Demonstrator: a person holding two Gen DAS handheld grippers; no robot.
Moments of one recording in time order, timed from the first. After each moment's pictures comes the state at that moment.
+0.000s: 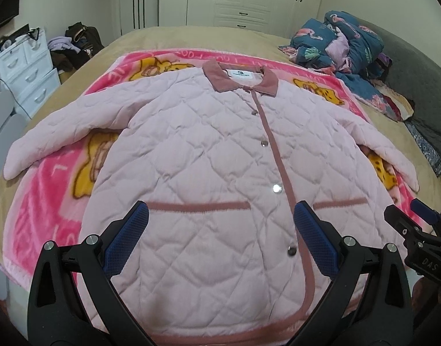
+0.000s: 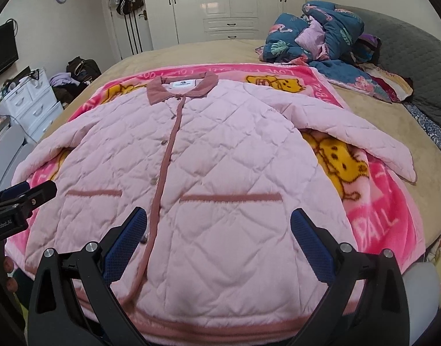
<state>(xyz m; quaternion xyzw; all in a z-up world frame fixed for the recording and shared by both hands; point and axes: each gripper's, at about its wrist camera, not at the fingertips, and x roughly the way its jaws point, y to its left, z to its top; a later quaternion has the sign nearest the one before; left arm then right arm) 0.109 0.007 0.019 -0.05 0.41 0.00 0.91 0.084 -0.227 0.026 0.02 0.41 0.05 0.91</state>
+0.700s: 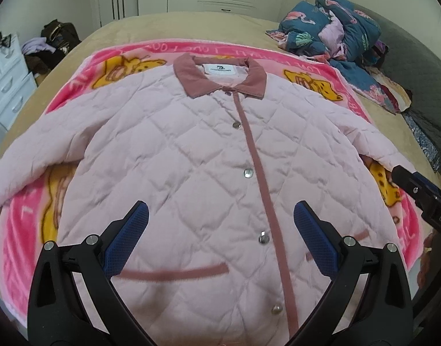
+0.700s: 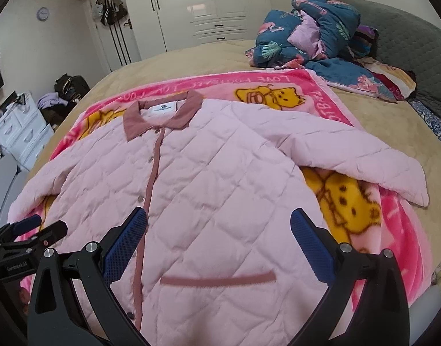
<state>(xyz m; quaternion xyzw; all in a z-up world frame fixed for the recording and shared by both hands) 0.213 -0.024 0.014 -0.03 0.45 -0.04 0.89 0.198 -0.261 0.039 0.06 0.41 0.03 0.91</state>
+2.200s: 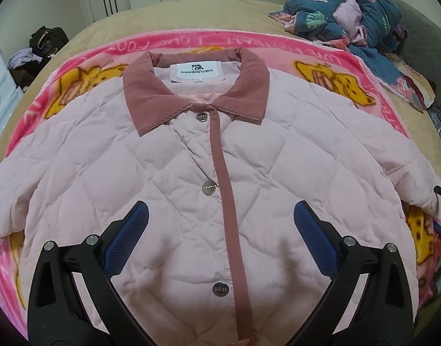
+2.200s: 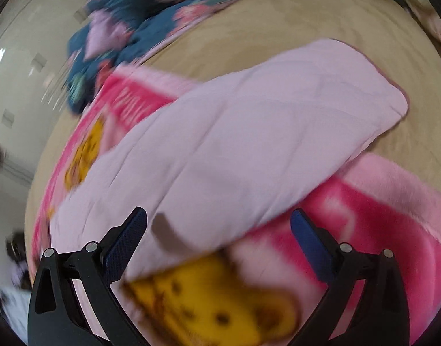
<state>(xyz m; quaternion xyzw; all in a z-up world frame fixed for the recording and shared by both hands) 0.370 -0.083 -0.043 0.00 0.48 -0.02 0.87 0.284 -0.565 -0.098 0.40 0.40 -0.26 0.78</state>
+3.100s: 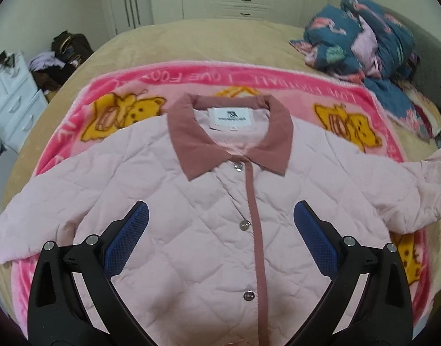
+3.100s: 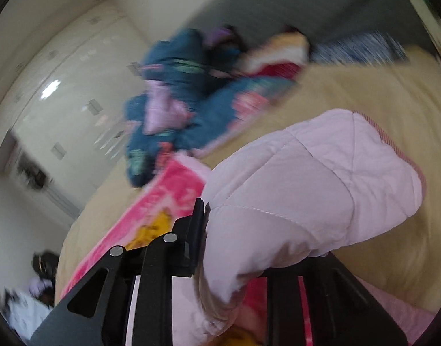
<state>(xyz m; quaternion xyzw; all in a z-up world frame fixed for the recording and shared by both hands) 0.375 -0.045 0.035 -0.02 0.45 0.02 0.89 0.327 -0.600 0.031 0.34 0.23 -0.15 0.90</state>
